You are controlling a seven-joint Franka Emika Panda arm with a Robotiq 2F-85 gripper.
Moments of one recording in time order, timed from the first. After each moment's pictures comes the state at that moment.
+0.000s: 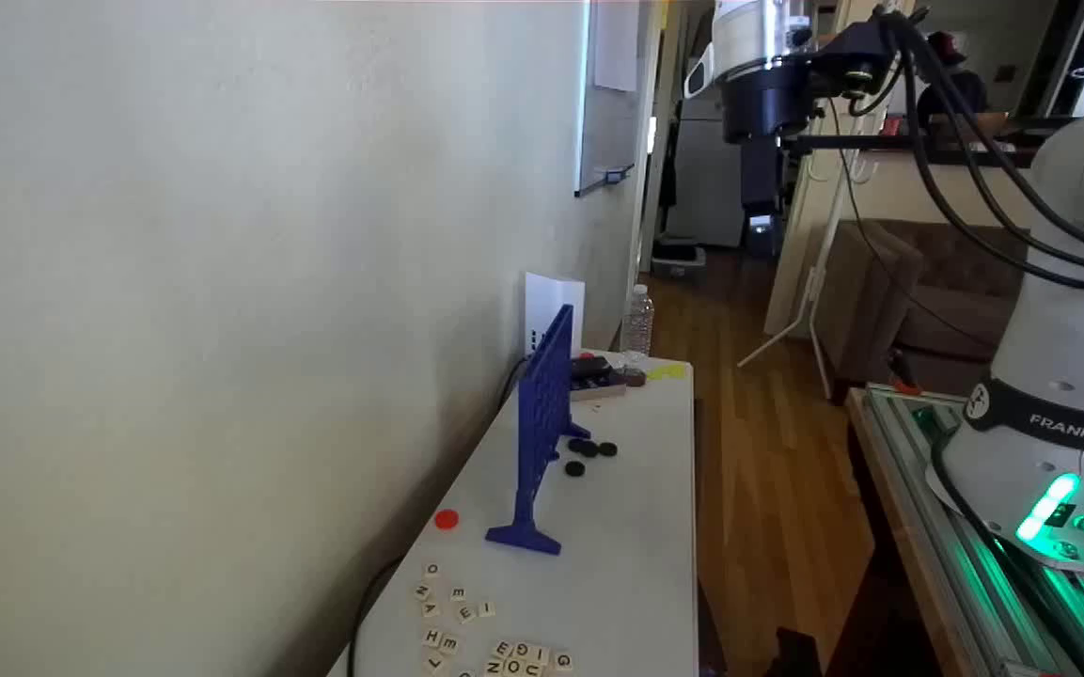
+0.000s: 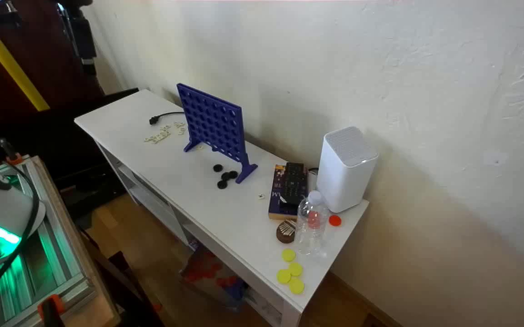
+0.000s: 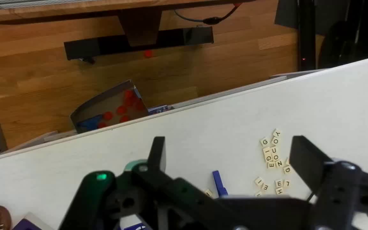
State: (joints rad) arm 0.00 -0.66 -0.04 -2.72 0.13 1.88 0.06
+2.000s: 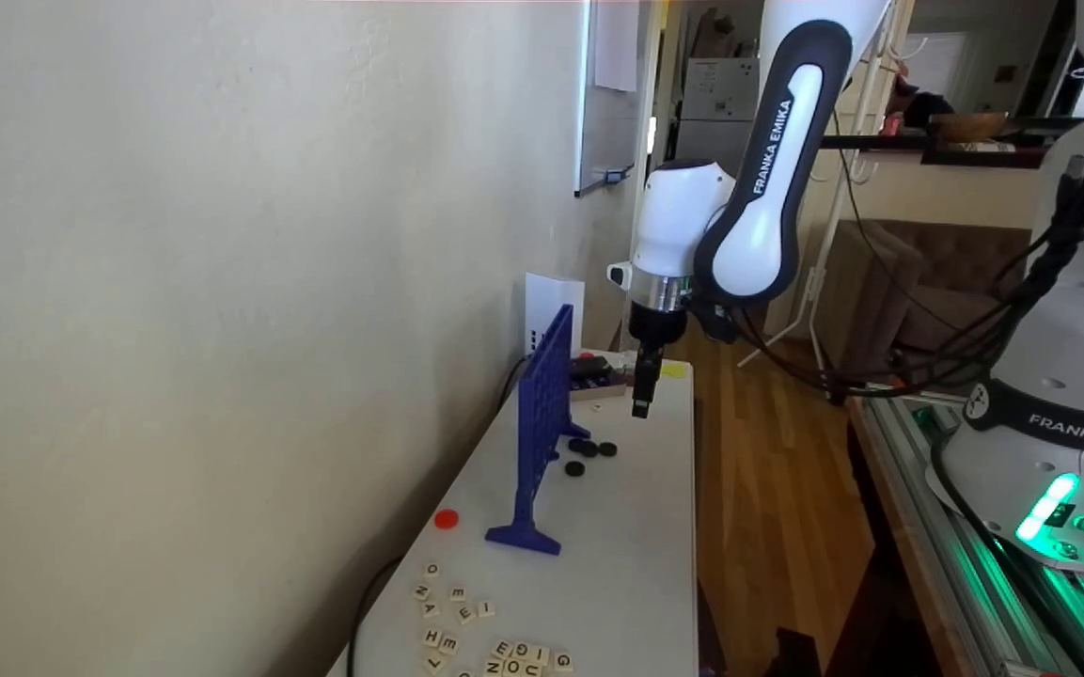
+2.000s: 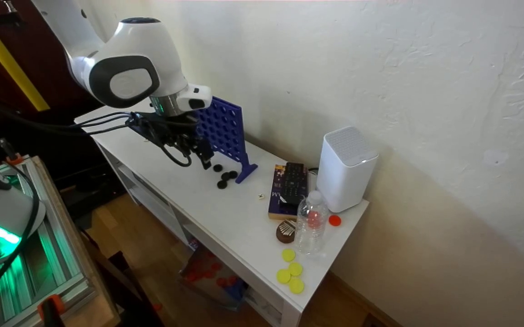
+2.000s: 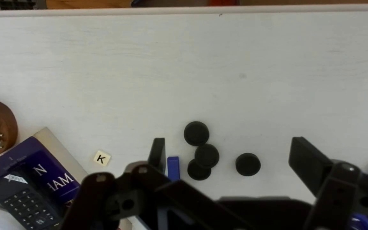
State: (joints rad) arm -0.09 0.30 -0.17 -2.68 -0.25 3.08 -0.08
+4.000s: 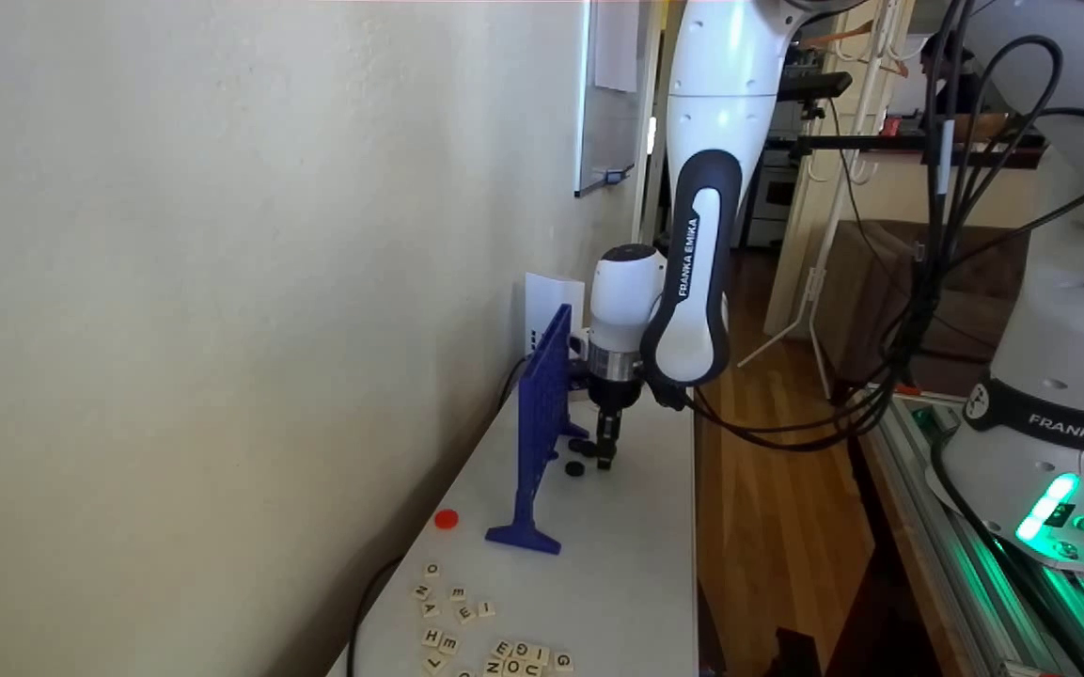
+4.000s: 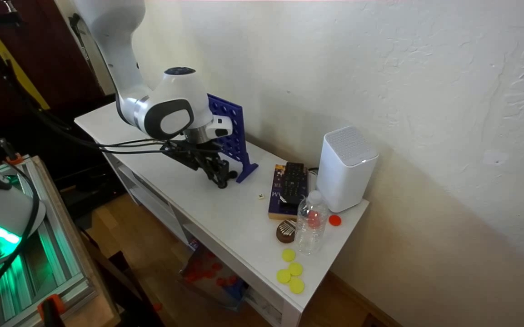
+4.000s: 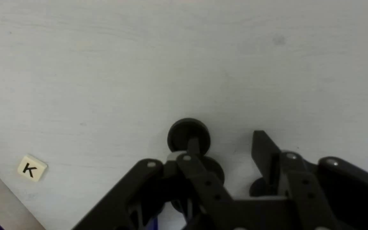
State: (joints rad) arm -0.07 0.72 -0.14 -2.40 -0.23 3.18 -0.09
